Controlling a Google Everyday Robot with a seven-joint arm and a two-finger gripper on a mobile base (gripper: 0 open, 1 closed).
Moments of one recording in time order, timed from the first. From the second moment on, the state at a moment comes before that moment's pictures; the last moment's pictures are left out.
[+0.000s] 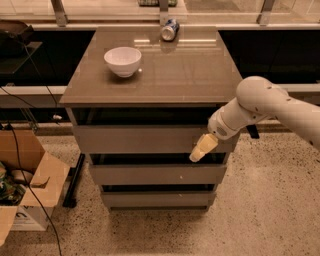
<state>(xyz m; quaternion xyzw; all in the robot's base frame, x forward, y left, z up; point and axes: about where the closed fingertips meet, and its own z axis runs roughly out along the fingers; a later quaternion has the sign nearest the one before) 0.625 -0.156 0.675 -0.50 0.82 0.13 0.23</state>
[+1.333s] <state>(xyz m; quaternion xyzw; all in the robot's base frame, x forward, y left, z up) 0.643 -0.165 0.666 -0.49 0.83 0.14 0.22</state>
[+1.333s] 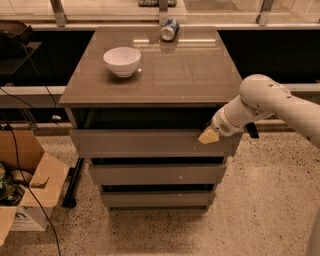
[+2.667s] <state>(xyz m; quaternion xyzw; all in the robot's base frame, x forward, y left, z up) 0.633 -0.158 0.667 -0.54 0.81 0.13 0.18</state>
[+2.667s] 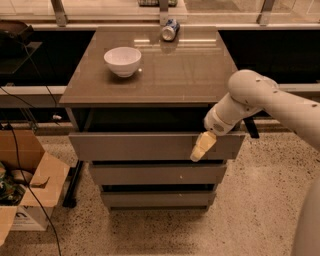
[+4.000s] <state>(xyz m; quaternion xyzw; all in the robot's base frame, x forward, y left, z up) 0.572 -0.165 0.657 -0.64 0.75 0.15 0.05</state>
